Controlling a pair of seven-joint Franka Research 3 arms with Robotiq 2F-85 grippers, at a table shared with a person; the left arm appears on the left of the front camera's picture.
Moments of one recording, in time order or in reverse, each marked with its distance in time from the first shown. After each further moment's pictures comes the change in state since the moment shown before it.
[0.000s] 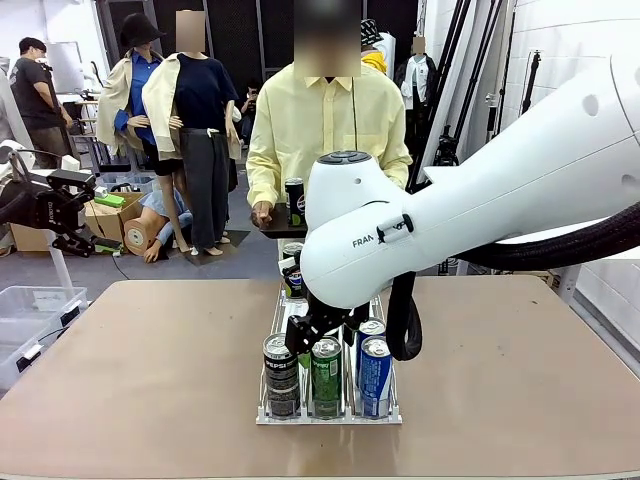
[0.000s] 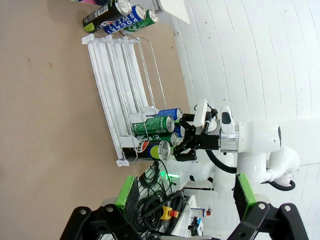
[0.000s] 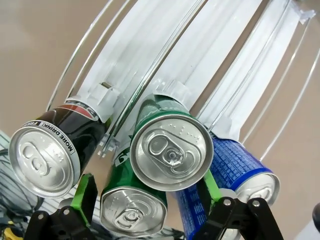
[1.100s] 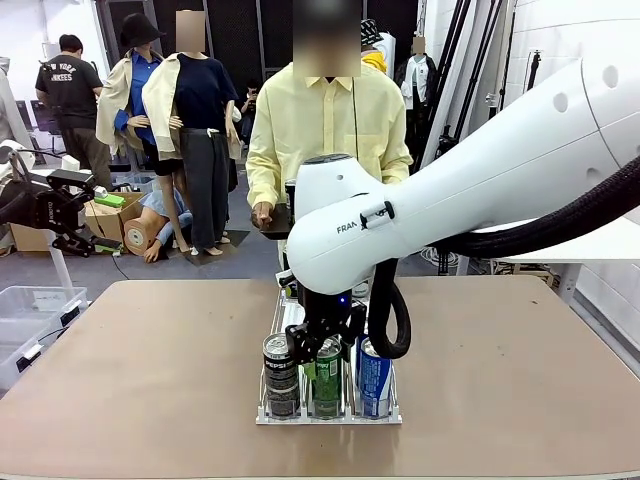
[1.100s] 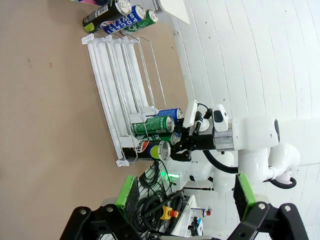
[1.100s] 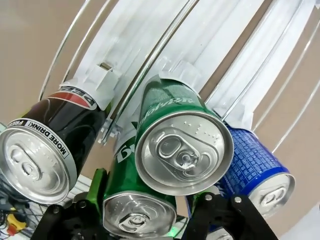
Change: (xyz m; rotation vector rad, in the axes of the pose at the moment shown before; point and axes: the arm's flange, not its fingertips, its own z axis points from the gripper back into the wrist) left arm 0.000 0.000 0.000 0.000 0.000 0.000; right arm 0.008 0.003 -0.010 0.011 0.136 -0.012
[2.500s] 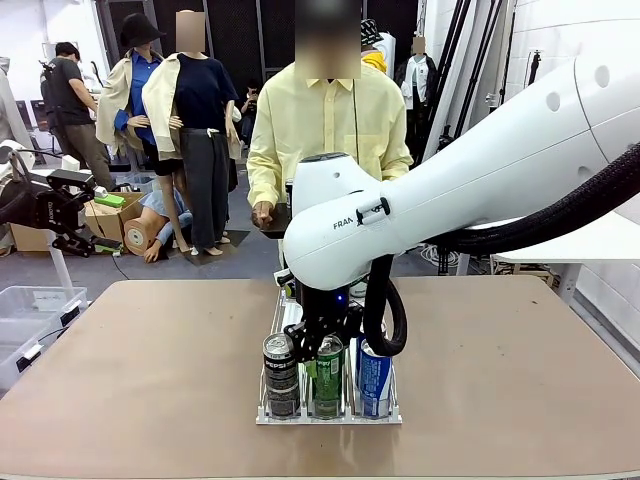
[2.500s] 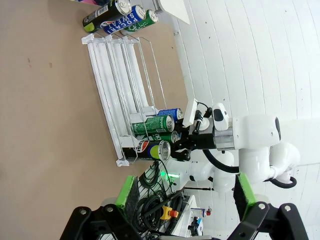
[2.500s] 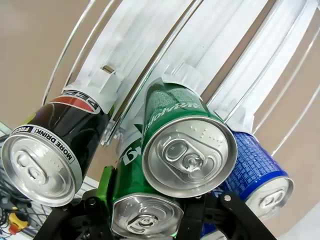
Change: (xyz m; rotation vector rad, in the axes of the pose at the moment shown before) left arm 0.000 0.000 0.000 0.000 0.000 0.000; right arm 0.005 0.001 0.003 0.006 0.003 0.001
